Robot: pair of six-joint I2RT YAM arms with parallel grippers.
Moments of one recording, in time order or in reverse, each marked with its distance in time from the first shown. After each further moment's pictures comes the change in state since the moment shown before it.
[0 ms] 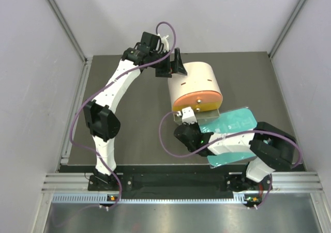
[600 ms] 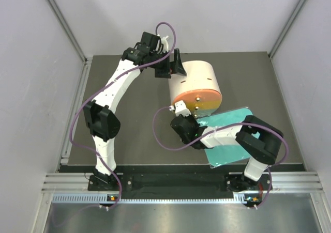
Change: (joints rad) left arm 0.000 0.000 0.006 -0.024 -0.012 0.003; right arm -0.086 0.153 0.100 0.161 0.027 -0.289
